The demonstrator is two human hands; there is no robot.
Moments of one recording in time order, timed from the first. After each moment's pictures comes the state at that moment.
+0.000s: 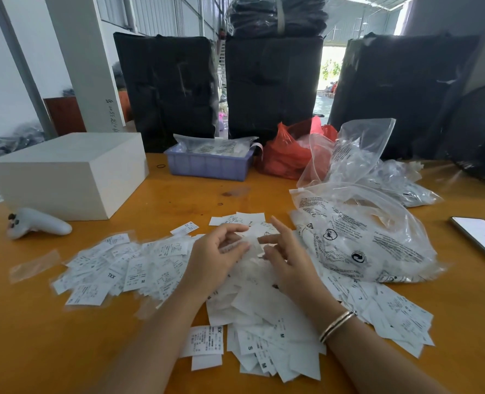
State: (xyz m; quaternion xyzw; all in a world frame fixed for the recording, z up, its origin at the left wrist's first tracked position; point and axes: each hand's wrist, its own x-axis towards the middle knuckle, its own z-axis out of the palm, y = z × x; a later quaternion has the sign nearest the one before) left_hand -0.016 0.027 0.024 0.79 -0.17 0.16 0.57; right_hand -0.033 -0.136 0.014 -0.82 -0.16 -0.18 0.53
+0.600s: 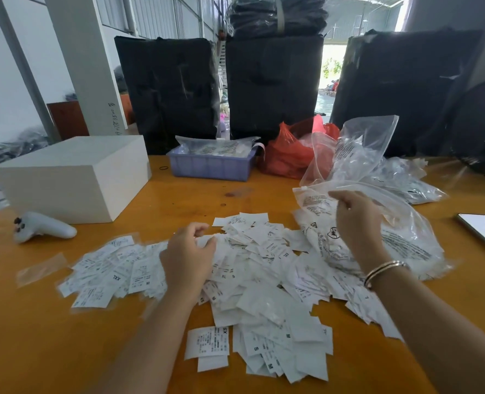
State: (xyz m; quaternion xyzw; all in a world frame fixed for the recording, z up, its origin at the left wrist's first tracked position) left_hand -0.001 0.048 0.018 0.88 0.07 0.27 0.39; right_hand 0.016 -0.217 0.060 -0.84 0.08 -0.37 0.39
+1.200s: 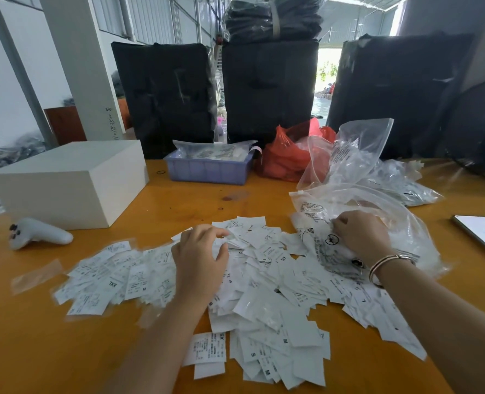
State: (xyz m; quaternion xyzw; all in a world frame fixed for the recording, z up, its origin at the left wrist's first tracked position) left_hand -0.007 0.033 0.016 0.90 -0.06 0.32 0.29; right_hand 0.028 -0.253 0.048 -0.96 0.14 -0.18 0.16
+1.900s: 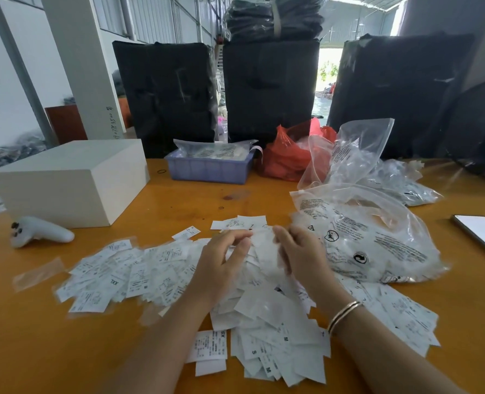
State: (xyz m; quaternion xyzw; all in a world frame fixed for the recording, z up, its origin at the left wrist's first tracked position) left_hand -0.019 0.023 0.024 0.84 -0.20 0.15 0.49; right_hand -0.021 -0.144 0.034 -0.79 -0.03 -0.14 0.60
